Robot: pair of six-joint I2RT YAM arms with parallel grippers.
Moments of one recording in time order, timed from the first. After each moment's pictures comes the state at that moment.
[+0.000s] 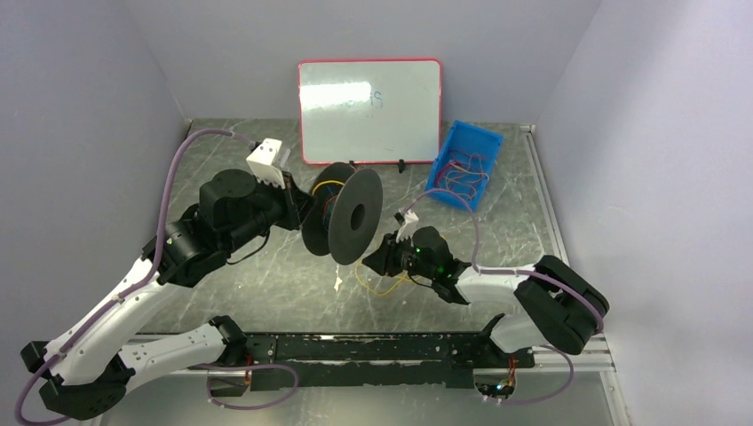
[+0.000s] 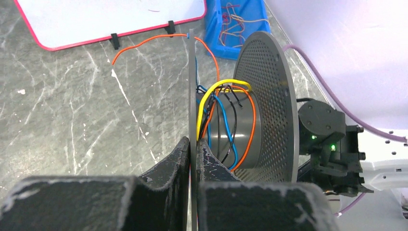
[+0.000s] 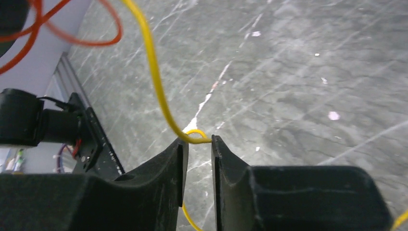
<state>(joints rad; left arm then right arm) -0.81 0.91 1.22 -0.61 -0.17 -0.43 0.78 1.38 0.37 0.62 -0.21 0.58</state>
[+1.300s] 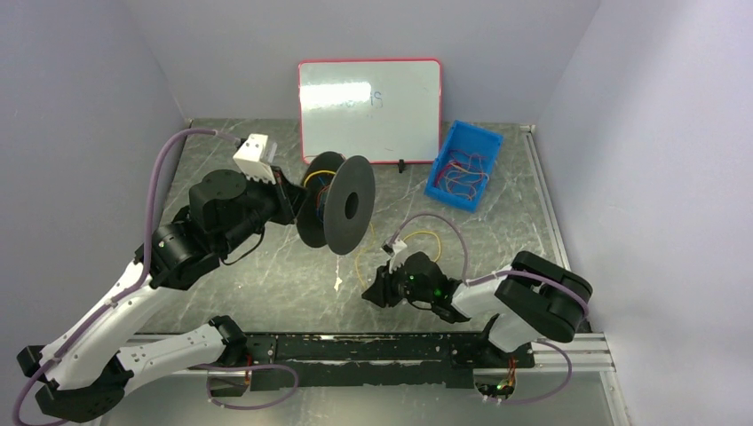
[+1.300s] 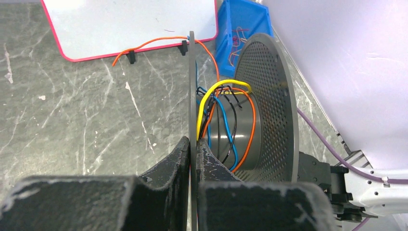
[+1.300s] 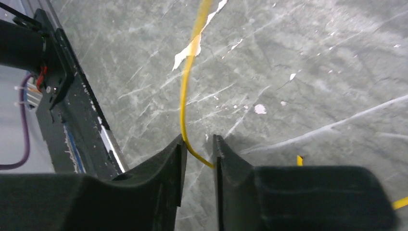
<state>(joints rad) -0.81 0.90 1.24 -0.59 -0.26 -0.45 0.95 1.47 0.23 0.77 -0.21 0.53</state>
